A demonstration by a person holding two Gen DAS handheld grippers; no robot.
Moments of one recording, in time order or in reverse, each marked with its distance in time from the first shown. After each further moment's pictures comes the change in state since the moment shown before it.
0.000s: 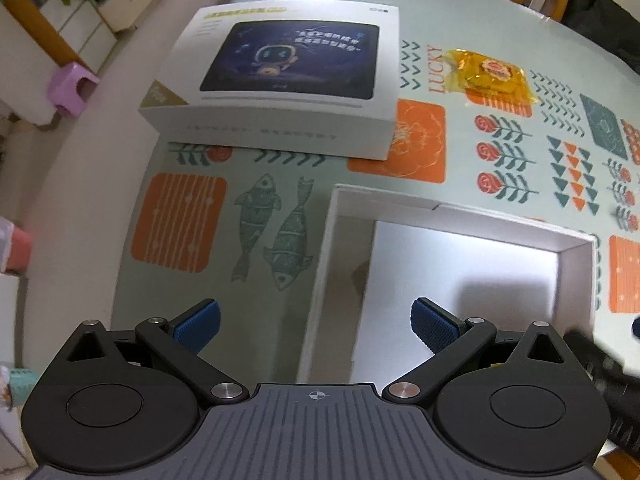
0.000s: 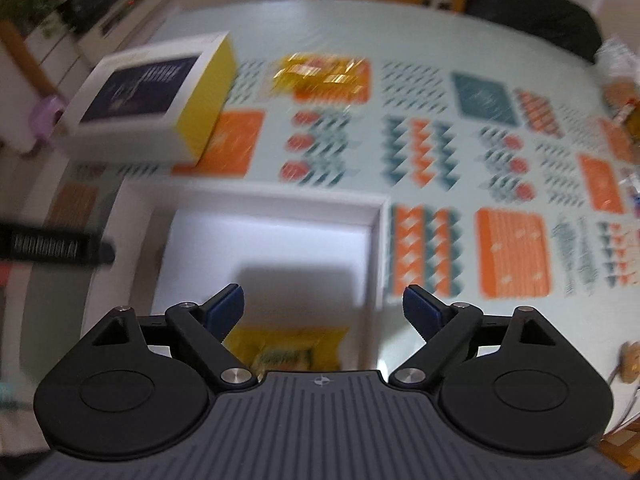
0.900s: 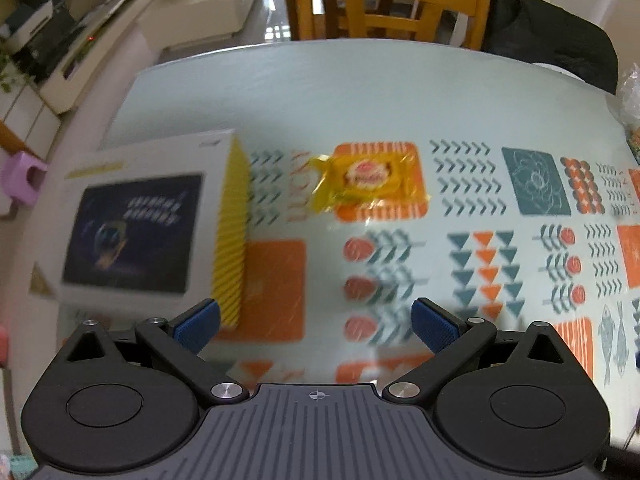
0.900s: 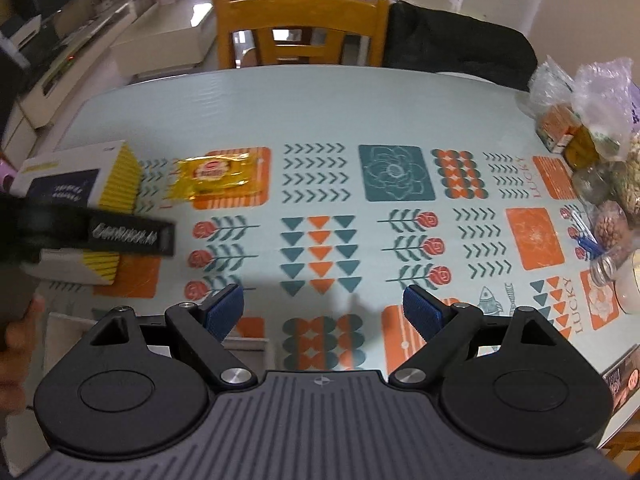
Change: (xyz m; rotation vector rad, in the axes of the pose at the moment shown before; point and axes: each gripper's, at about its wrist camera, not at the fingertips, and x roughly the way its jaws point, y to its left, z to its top) left arm 0.012 -0.142 0.121 0.171 -0.137 -0.075; right arm 0.002 -0.075 0.076 0.116 -0.105 -0.136
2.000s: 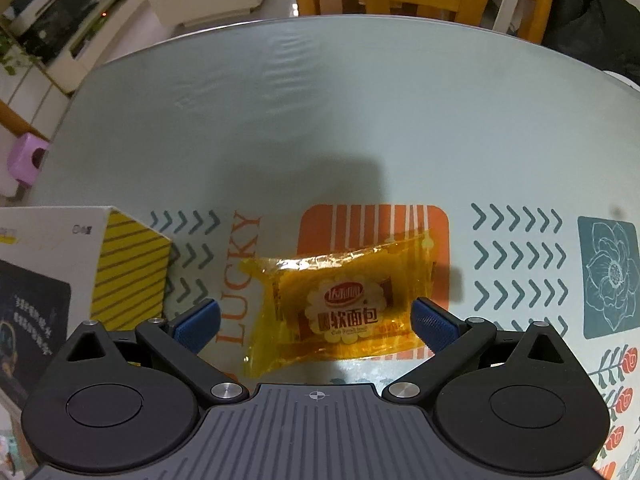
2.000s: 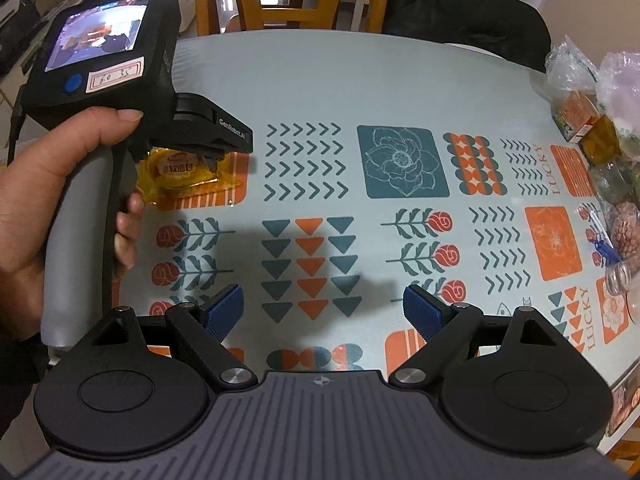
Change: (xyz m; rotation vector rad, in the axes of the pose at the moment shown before) left arm 0.120 -0.036 0.090 -0.069 0.075 0.083; right arm 0.073 0.007 0.035 -0.015 0.100 -0.032
